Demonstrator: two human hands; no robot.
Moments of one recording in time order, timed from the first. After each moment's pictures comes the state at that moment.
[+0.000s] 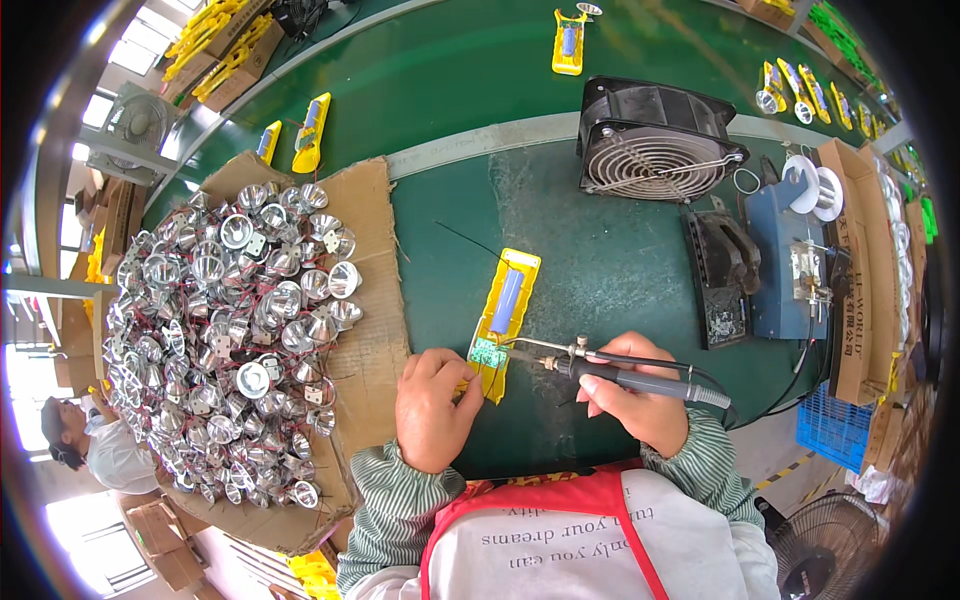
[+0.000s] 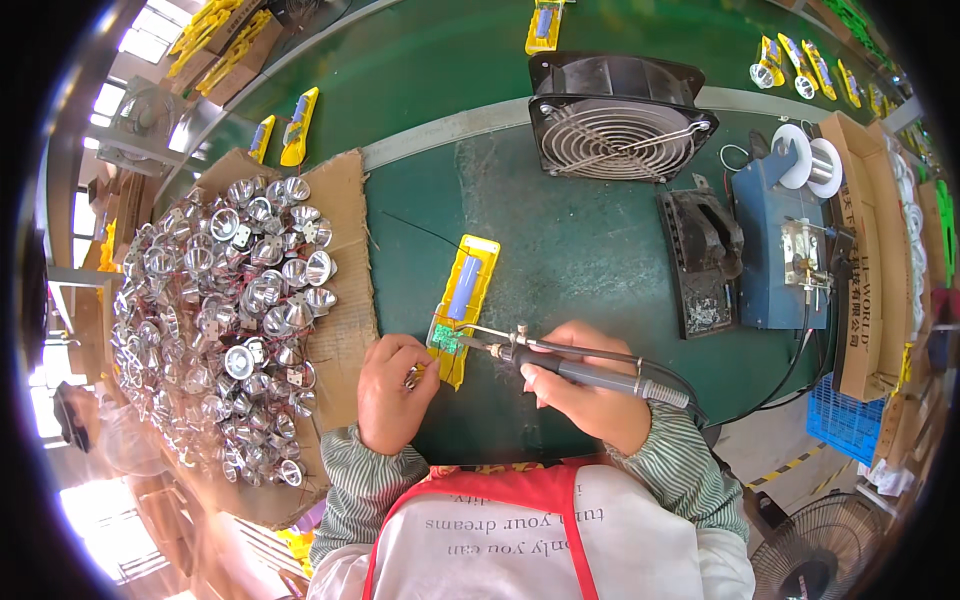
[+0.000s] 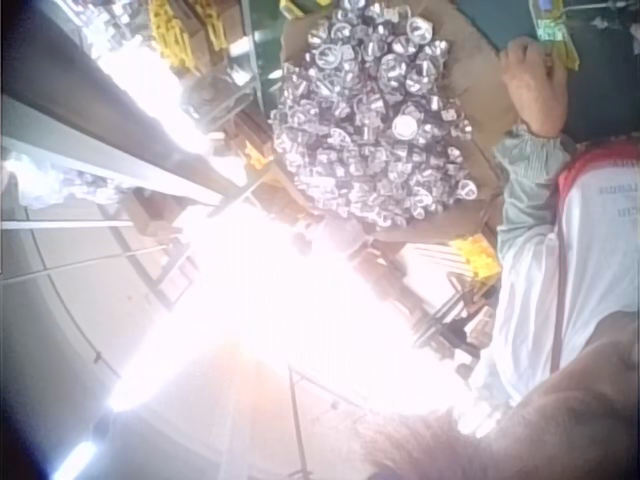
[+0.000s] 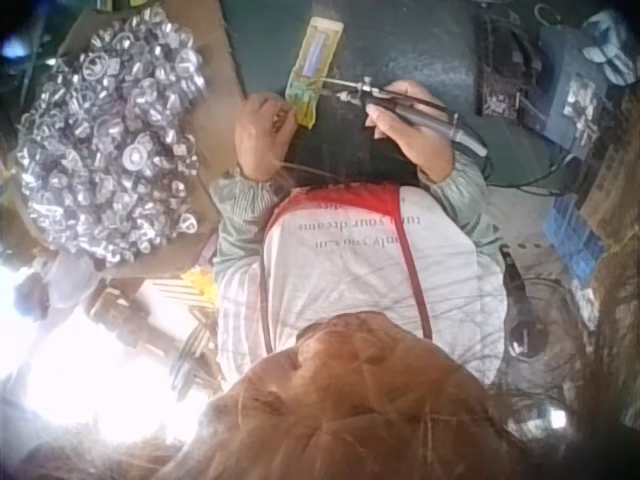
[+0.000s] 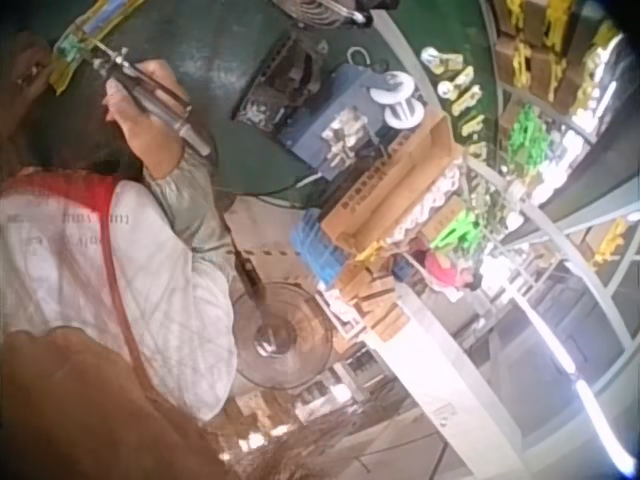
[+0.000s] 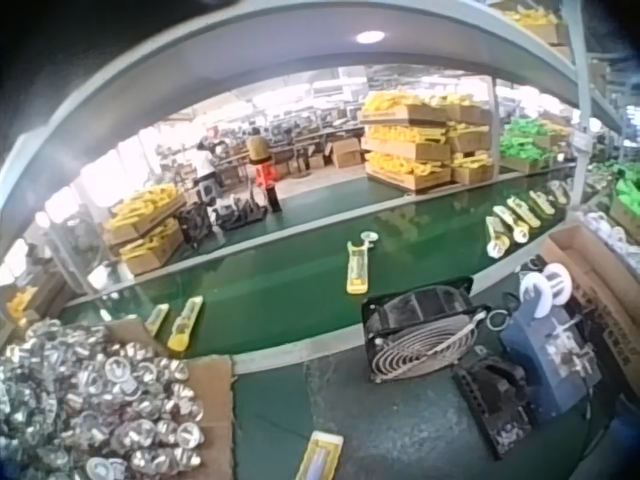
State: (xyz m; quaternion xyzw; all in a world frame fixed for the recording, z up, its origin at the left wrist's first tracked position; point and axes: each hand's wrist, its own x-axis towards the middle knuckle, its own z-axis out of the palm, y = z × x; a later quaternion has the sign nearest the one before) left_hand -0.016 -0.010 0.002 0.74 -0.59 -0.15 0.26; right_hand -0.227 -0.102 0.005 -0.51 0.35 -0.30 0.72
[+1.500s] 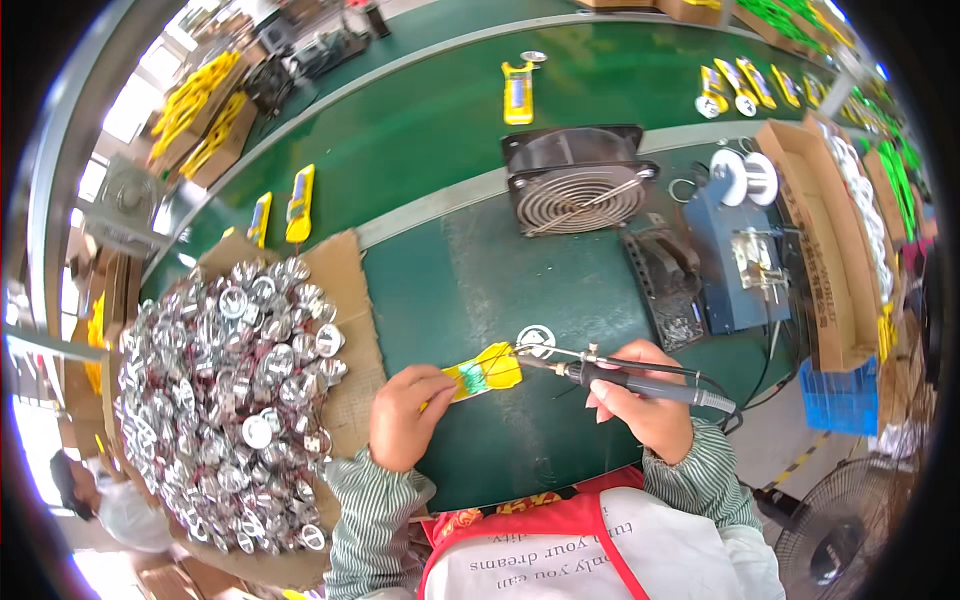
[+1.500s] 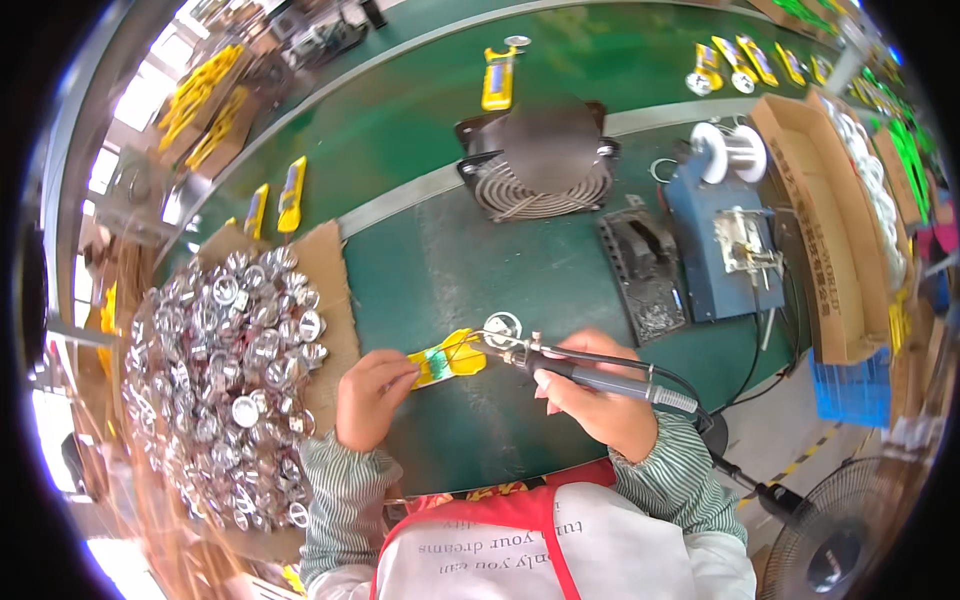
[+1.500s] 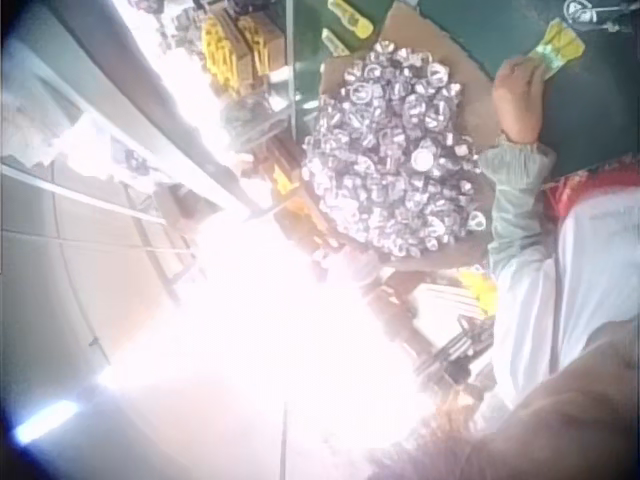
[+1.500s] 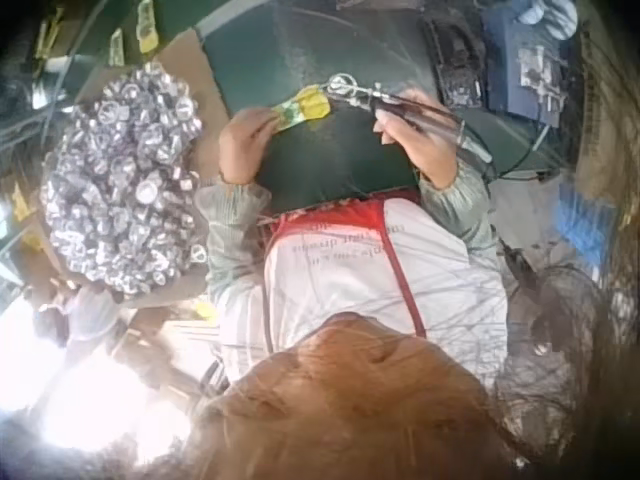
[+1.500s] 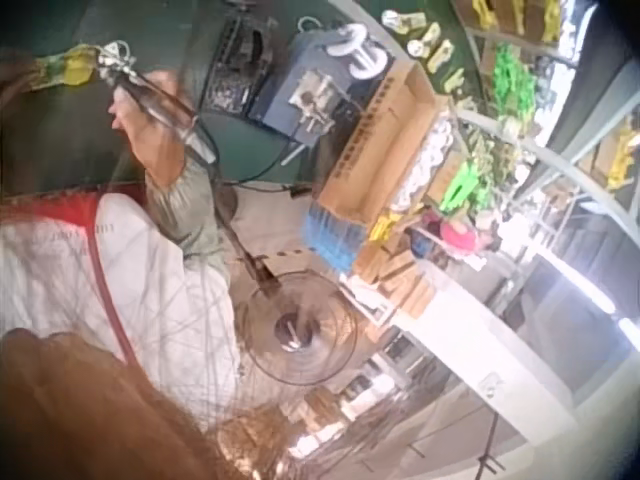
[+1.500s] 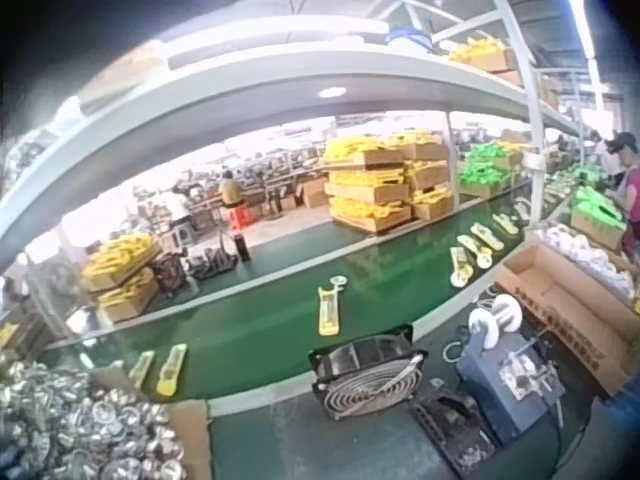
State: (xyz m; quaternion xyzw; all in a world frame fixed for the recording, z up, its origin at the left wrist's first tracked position) left_hand -0.006 -0.050 0.006 0.64 -0.67 -0.20 0.32; right_hand -0.277 -0.110 0.022 -0.51 0.37 -0.41 0.66
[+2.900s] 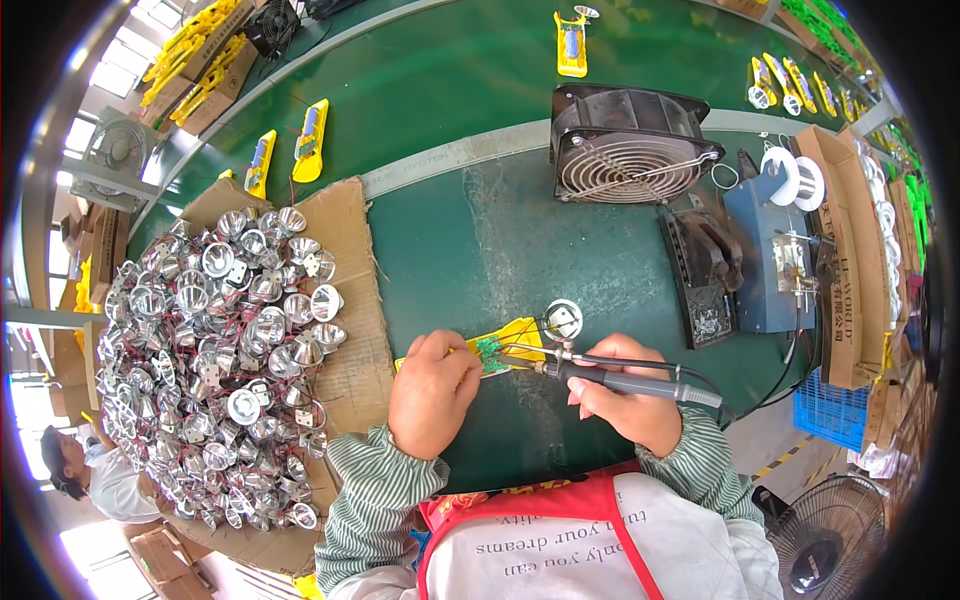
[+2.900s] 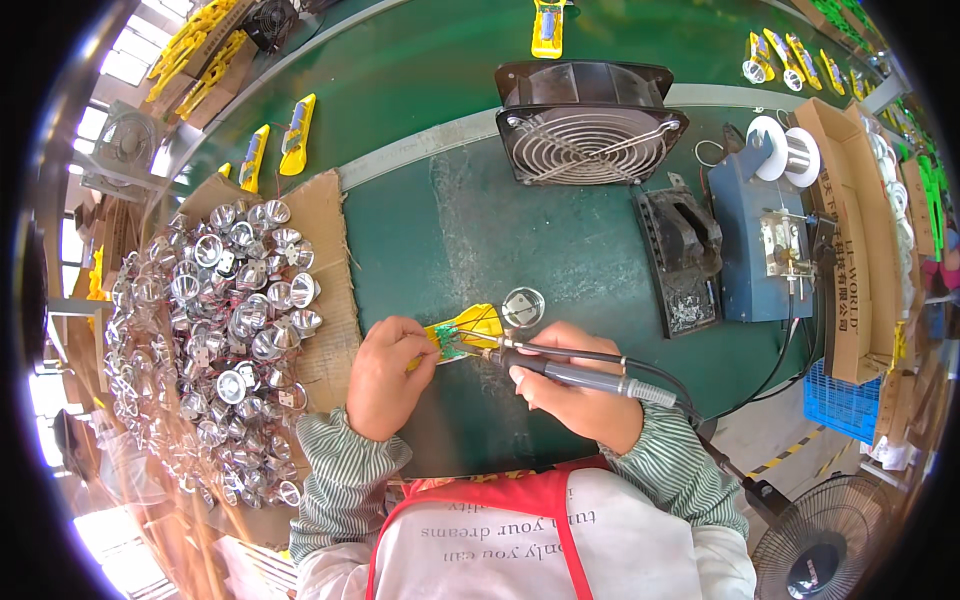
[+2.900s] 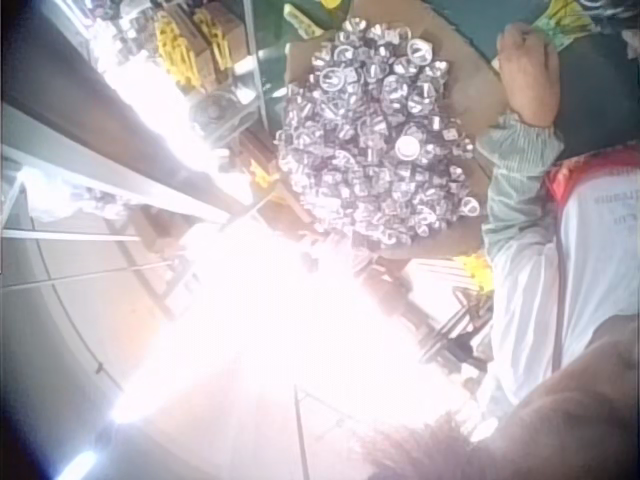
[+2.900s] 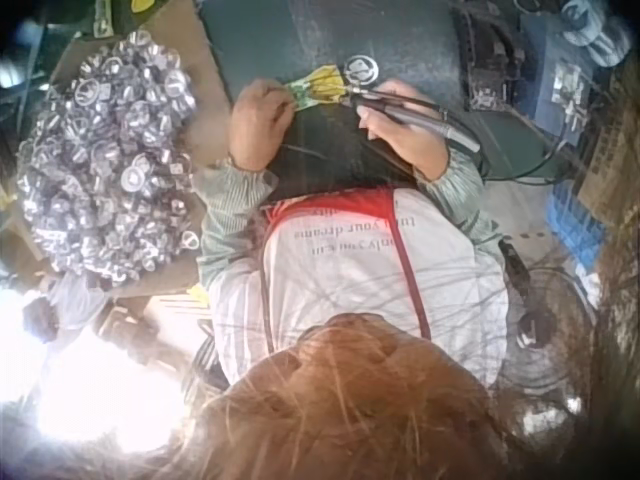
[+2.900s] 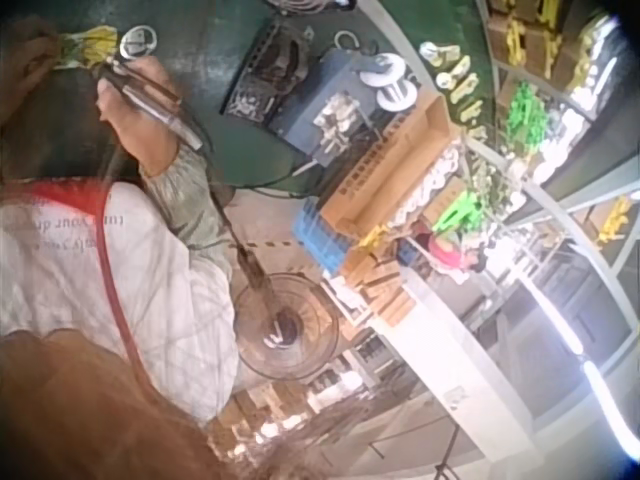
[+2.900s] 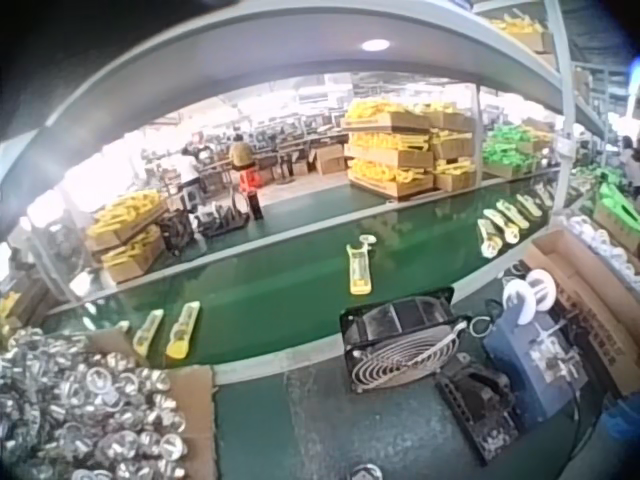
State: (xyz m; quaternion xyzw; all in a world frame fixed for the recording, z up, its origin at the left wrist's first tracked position) left_hand -0.010 -0.048 0.003 0.67 -0.67 -0.20 0.24; right_hand -0.232 -0.108 0.007 -0.56 0.35 -0.30 0.69
